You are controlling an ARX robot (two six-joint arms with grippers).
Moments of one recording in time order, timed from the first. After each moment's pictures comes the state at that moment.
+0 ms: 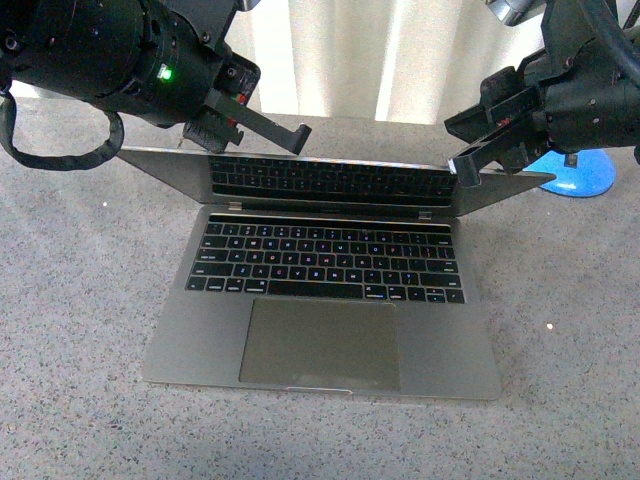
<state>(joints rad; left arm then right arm) -0.38 1.82 0.97 0.23 -0.11 0.26 0.25 1.82 0.87 0.34 -0.32 -0.32</state>
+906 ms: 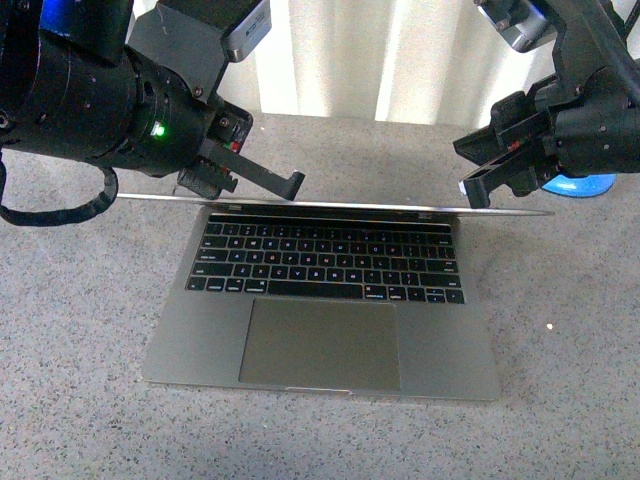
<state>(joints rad) -0.40 1.82 0.88 0.27 -0.11 0.21 0.24 1.82 0.82 0.37 -0.32 -0.29</state>
